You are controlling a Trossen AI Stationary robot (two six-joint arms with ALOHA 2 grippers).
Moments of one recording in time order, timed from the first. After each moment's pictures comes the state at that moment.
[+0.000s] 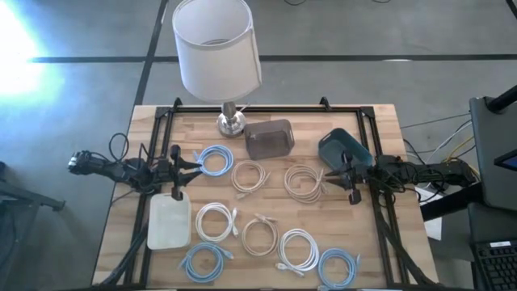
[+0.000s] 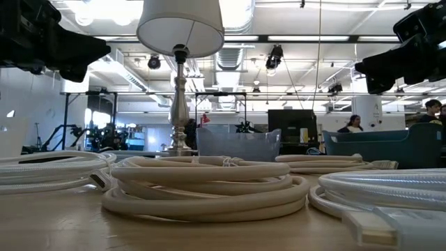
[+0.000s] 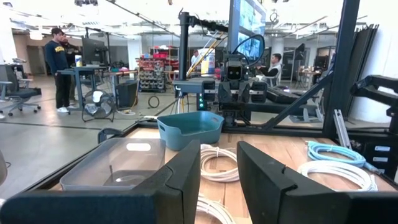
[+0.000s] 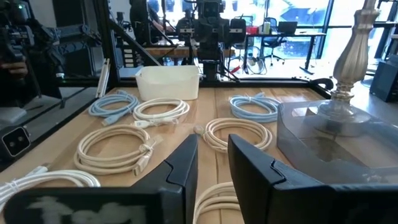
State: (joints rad) left arm -0.26 0.06 0.01 0.14 -0.39 0.02; right arm 0.05 0.07 0.01 0.01 -0.02 0.05
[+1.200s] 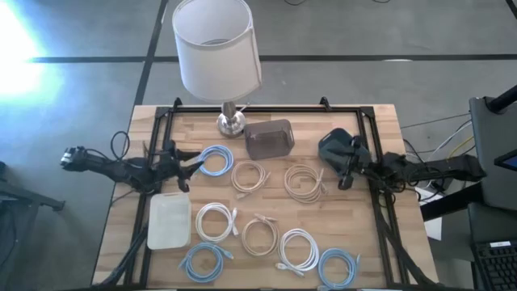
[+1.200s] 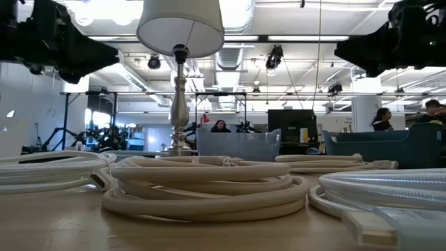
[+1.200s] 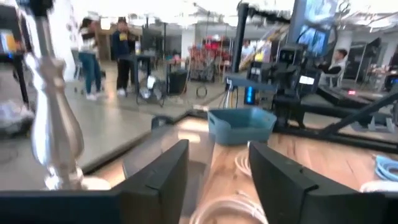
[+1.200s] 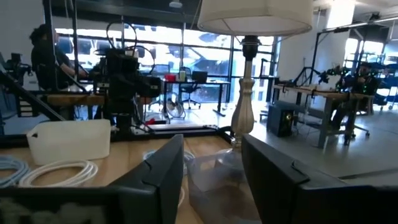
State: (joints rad) left arm -0.25 0.25 0.06 0.22 -0.63 -0.04; right arm 0.05 0.32 0.01 0.49 0.34 -0.07
